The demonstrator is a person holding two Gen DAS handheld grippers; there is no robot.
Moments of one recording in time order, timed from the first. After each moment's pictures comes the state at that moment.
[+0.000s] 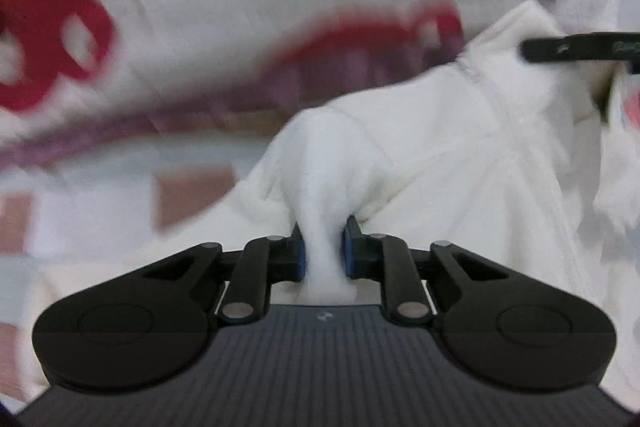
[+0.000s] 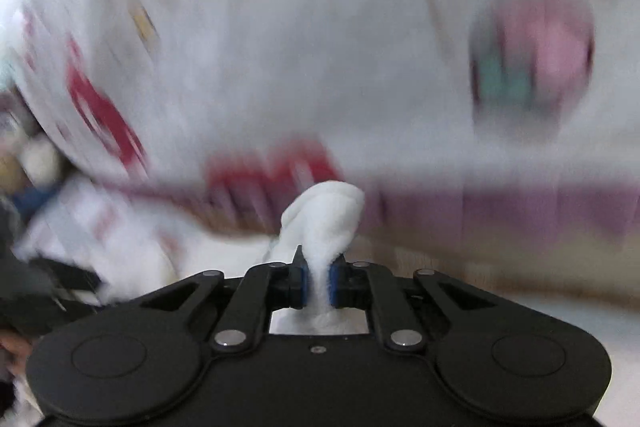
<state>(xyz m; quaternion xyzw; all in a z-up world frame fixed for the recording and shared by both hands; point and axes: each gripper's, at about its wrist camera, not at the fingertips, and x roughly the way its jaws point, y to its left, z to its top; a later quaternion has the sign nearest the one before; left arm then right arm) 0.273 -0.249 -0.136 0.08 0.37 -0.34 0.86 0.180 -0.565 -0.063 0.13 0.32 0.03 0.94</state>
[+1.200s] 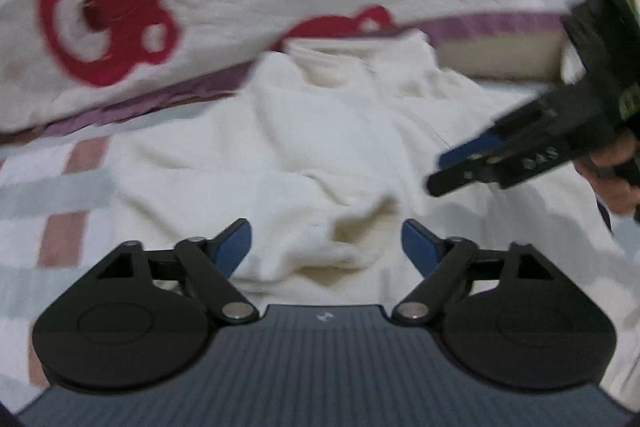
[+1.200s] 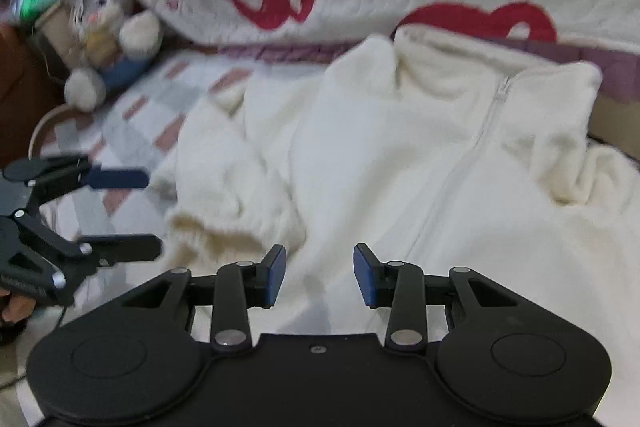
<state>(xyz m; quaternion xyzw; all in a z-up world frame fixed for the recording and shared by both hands) 0.117 -0.169 -0.141 0.13 0.36 -0.38 0.84 0.112 -0.402 -0.113 0.09 0.46 0.15 0.87</state>
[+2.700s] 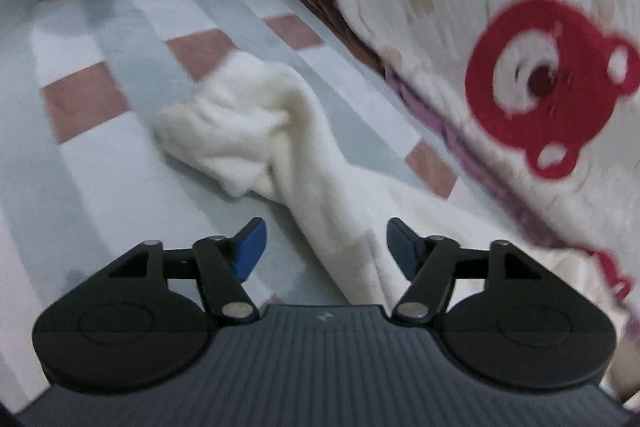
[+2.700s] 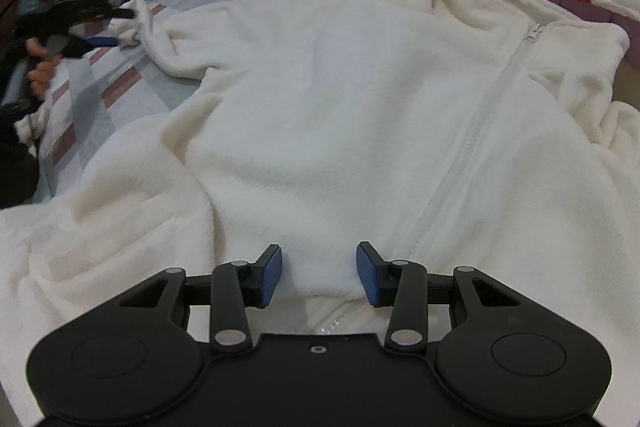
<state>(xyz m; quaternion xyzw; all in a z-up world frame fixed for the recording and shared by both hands) 0.255 0.096 -0.178 -0.22 0.41 0.00 0.88 0.076 -0.388 -0.147 0.00 0.50 0.19 0.84</state>
